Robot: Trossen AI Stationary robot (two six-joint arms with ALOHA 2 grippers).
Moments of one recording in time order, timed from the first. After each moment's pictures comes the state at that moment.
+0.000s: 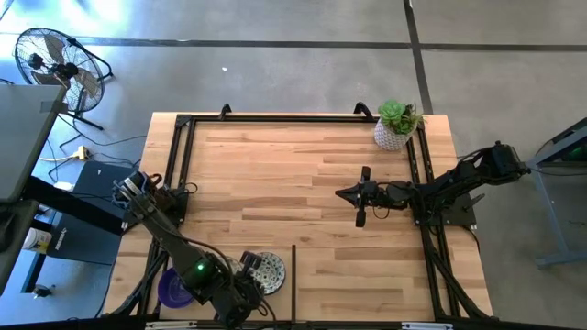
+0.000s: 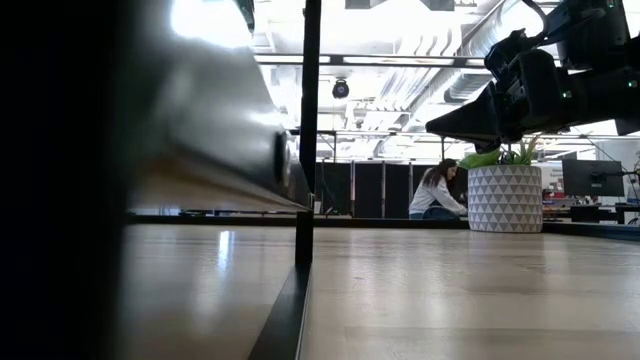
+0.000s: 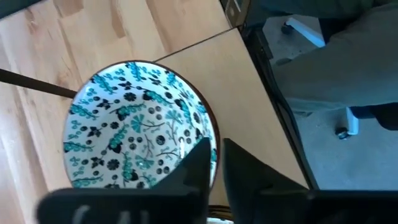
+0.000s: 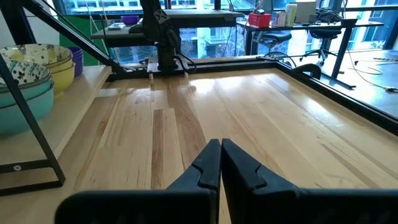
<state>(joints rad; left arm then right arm) -0.78 1.81 1.67 -0.97 -0.24 -0.35 0.12 1.34 0.13 1.10 0.28 0.08</state>
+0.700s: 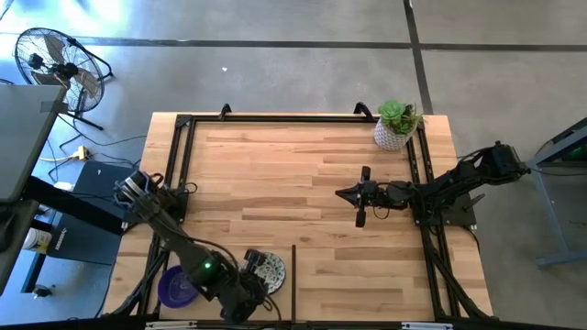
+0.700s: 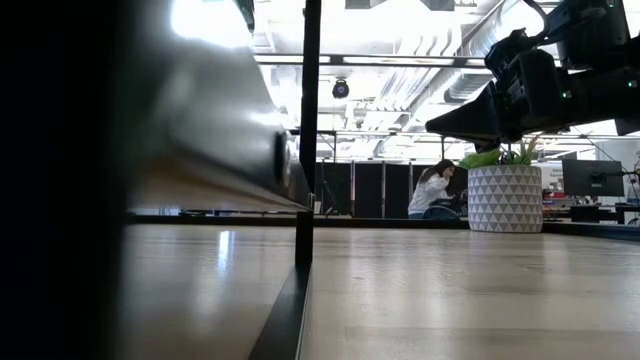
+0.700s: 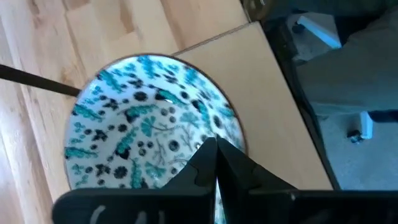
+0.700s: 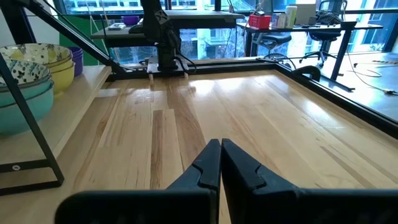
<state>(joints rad) -0.76 1.81 1.60 -0.89 -0.26 -0.33 0.12 1.34 0.13 1.11 0.28 0.07</state>
